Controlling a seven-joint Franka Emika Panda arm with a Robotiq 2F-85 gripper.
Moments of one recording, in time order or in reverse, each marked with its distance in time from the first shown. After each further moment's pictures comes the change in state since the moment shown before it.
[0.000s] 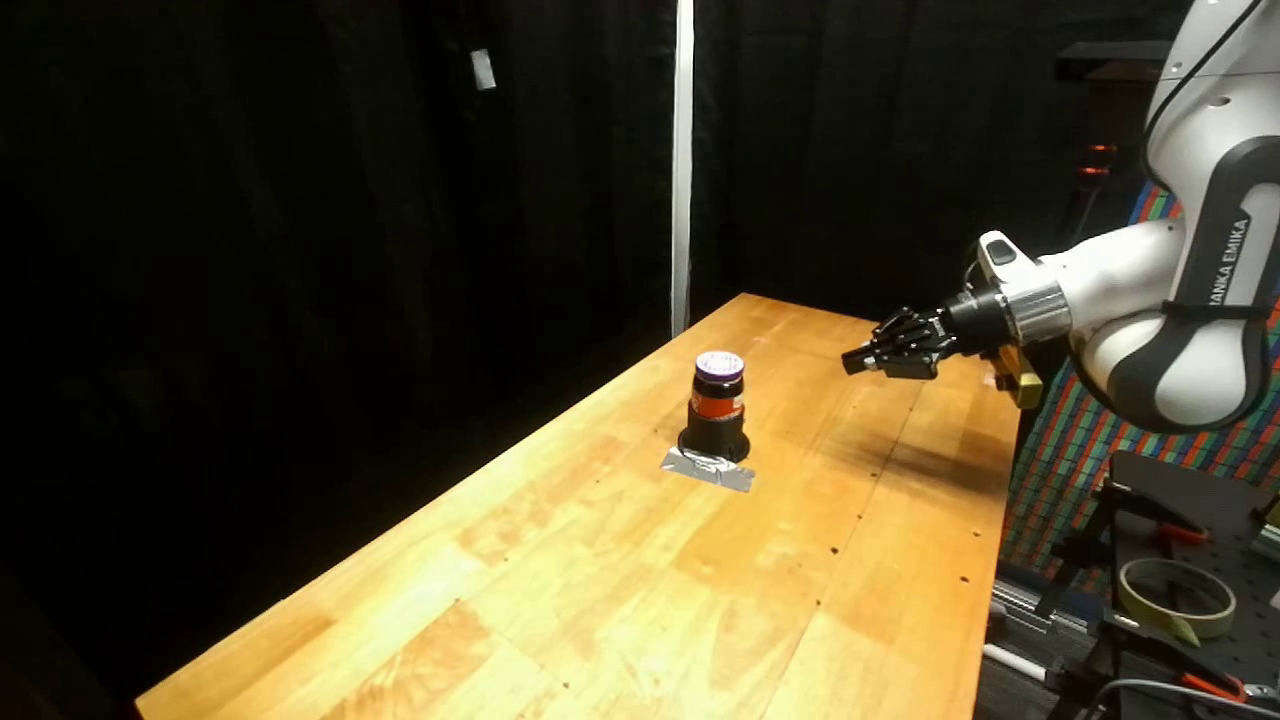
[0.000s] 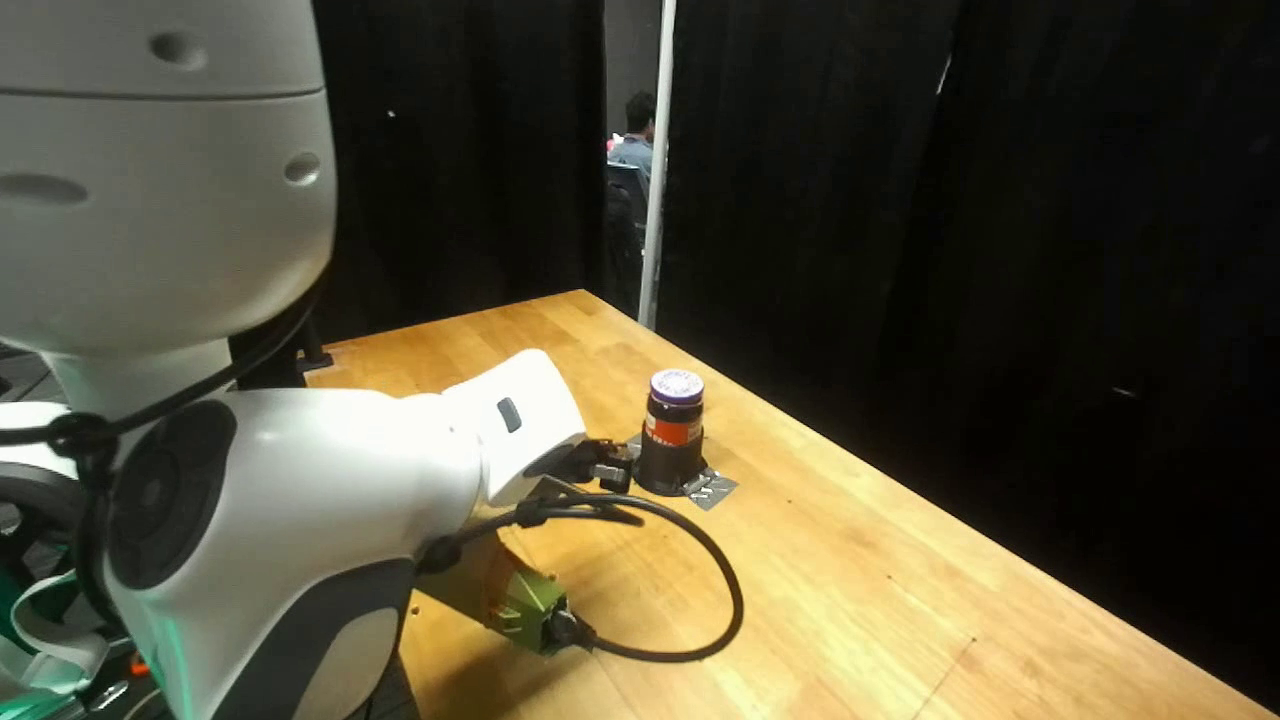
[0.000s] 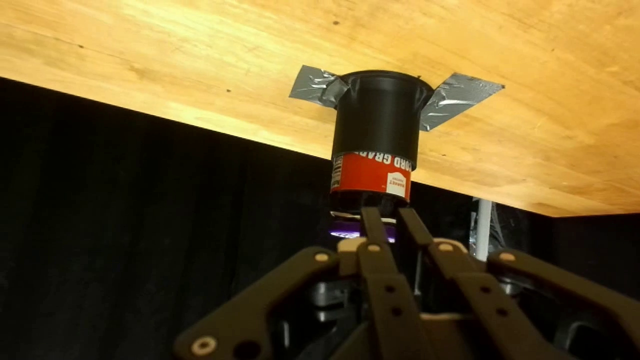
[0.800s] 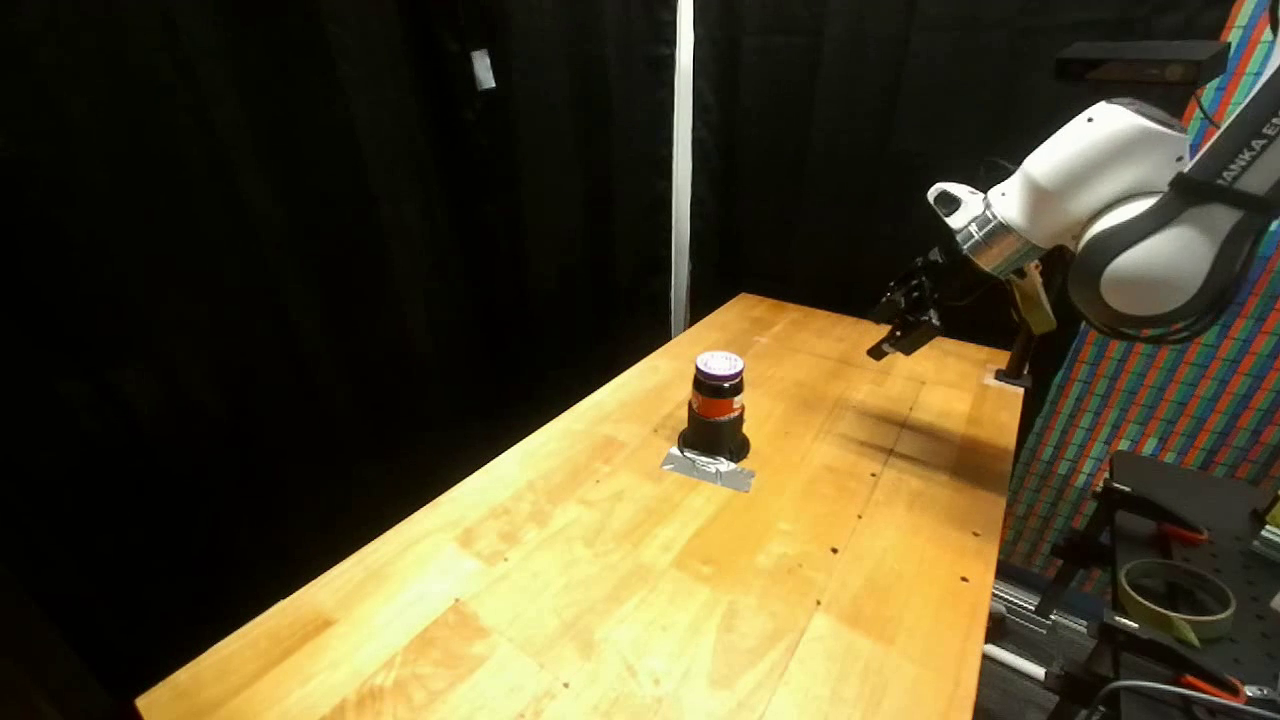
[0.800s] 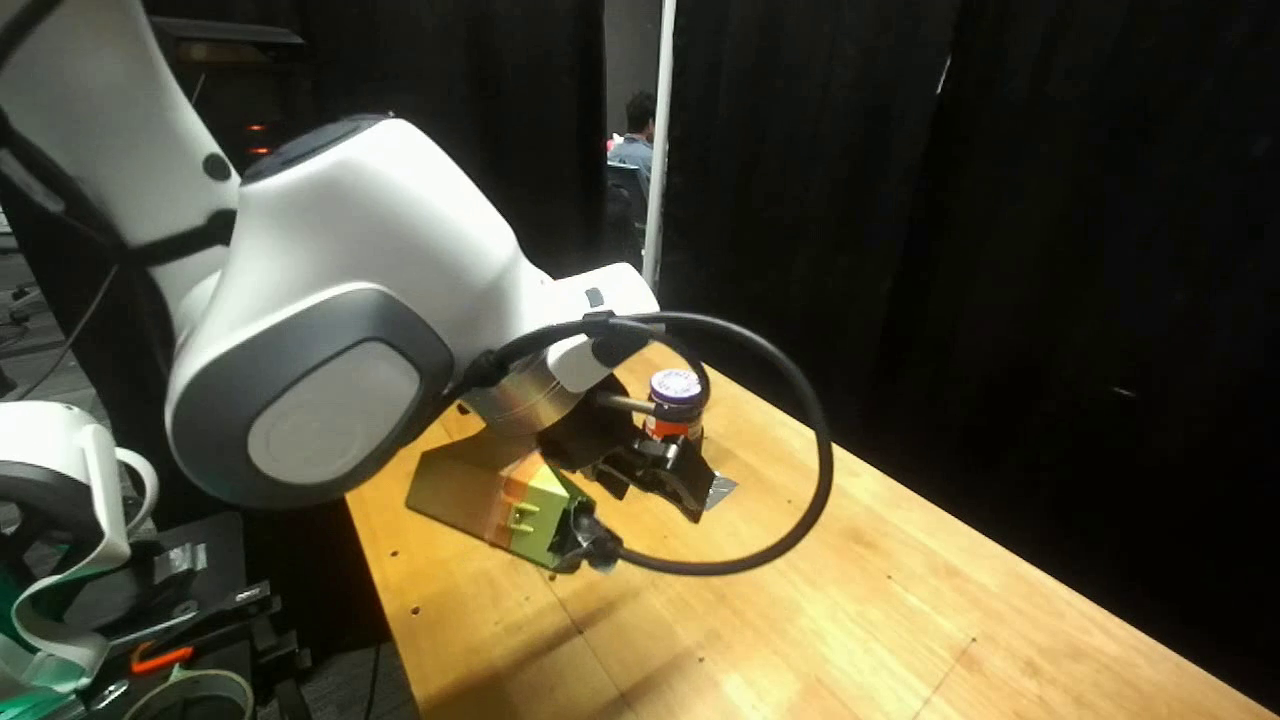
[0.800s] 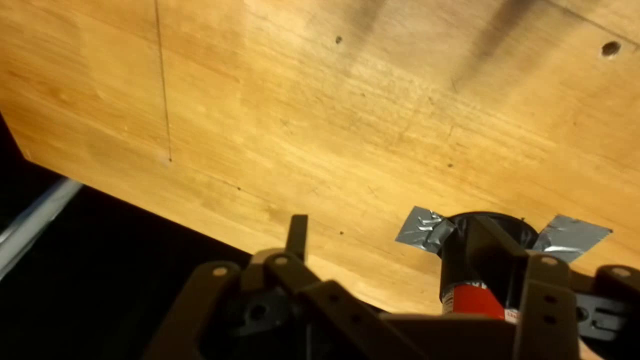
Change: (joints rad) arm 0.456 -0.426 -0.327 -0.023 0.442 -0.805 -0.120
